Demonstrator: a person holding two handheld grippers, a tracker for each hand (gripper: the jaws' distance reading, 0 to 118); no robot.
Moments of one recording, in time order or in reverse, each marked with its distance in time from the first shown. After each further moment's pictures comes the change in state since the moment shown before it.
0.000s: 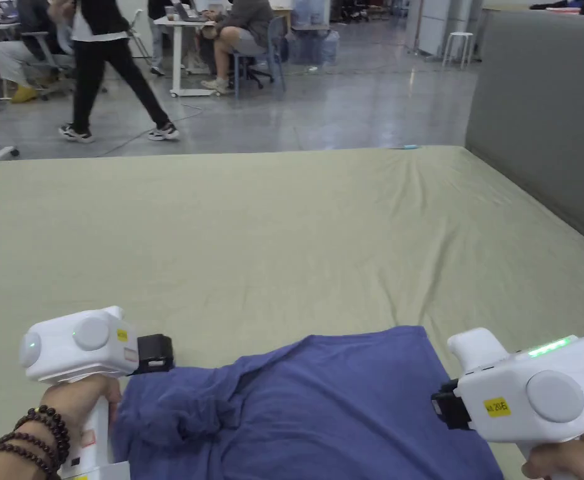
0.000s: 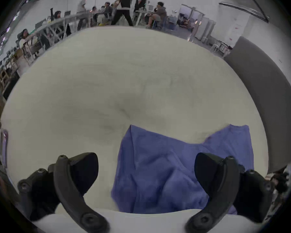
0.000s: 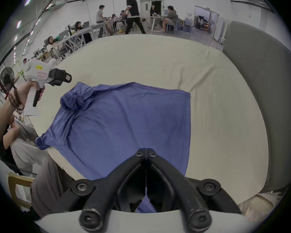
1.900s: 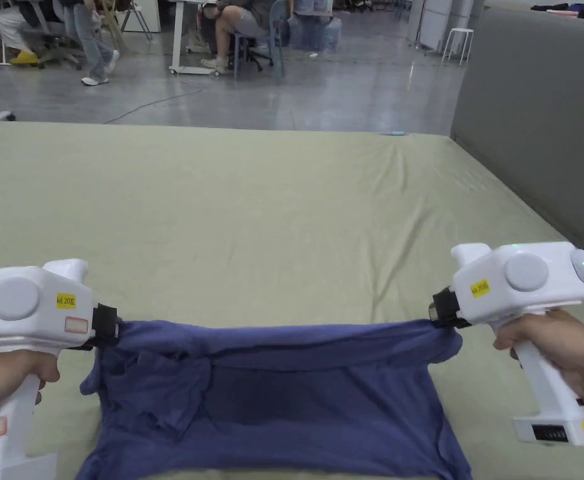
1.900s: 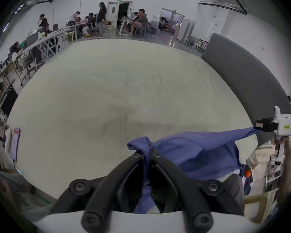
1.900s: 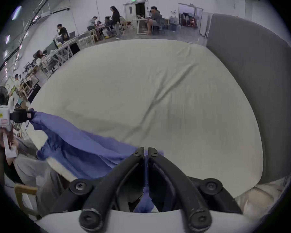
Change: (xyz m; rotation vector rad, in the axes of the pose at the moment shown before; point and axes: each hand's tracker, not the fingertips) left arm 0.003 -0.117 0.172 0.083 -0.103 -0.153; right arm 0.054 -0.012 0.045 0.026 -0.052 -0.118
